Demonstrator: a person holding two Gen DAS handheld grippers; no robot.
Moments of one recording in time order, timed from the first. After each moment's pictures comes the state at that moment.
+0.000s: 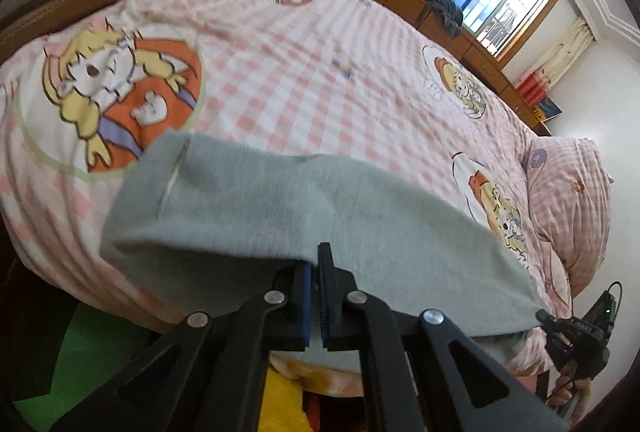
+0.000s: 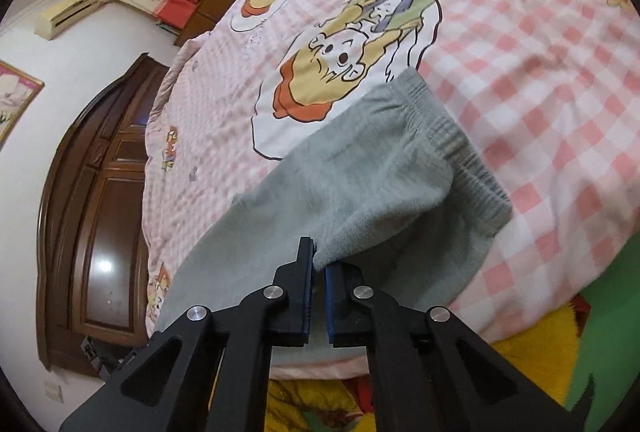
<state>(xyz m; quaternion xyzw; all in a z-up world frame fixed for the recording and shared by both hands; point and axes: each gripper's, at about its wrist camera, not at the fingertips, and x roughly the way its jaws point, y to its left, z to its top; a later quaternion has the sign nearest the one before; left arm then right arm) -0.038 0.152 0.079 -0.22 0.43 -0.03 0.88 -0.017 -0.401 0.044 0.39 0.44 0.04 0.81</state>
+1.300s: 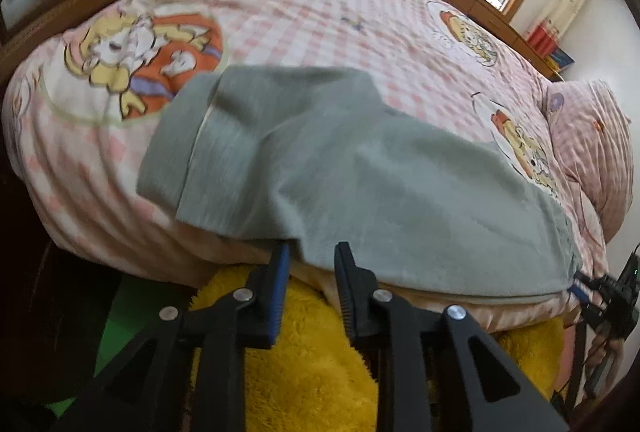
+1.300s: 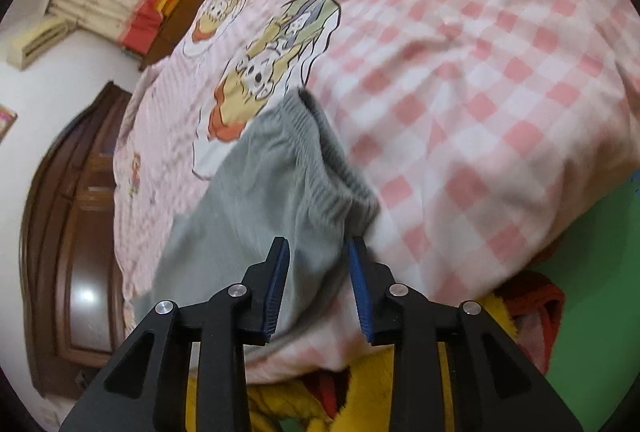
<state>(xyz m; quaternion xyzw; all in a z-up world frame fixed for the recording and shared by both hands) -0.083 0.140 0.053 -0.14 0.47 -0.02 0.87 -0.050 -0.453 0.004 0.42 0.43 -0.04 0.80</state>
